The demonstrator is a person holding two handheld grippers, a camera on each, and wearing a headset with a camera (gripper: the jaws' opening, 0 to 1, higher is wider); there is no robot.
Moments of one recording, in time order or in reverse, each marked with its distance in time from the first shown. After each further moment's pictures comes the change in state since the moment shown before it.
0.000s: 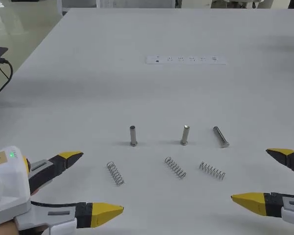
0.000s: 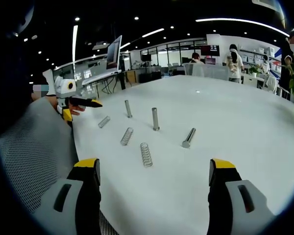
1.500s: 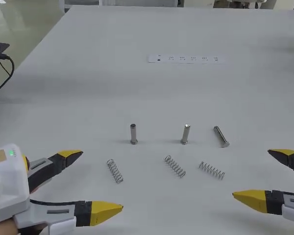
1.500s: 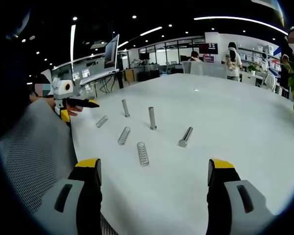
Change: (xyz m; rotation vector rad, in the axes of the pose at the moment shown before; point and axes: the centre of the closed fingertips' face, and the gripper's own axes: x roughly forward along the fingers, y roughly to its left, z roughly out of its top) left arm -0.002 -0.001 -0.001 -0.010 -0.008 0.008; right arm -0.002 -0.007 0.001 0.011 0.017 -0.014
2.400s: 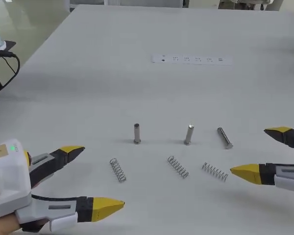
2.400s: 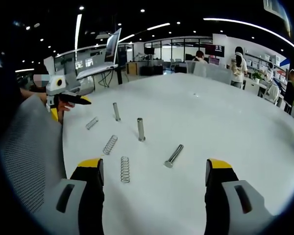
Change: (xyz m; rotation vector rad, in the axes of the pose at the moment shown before) left arm -0.001 0.001 0.007 0.015 -0.015 0.009; right arm 0.026 -0.030 0.037 -0.105 0.046 -0.002
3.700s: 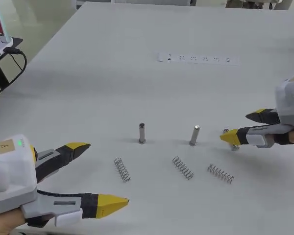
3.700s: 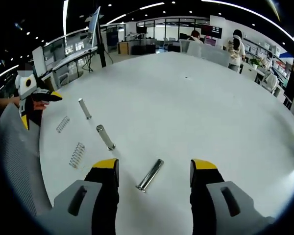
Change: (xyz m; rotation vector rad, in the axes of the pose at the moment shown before) left arm 0.002 0.003 0.002 0.004 0.003 -0.002; right arm 0.065 -0.047 0.001 0.046 0.224 -0.062
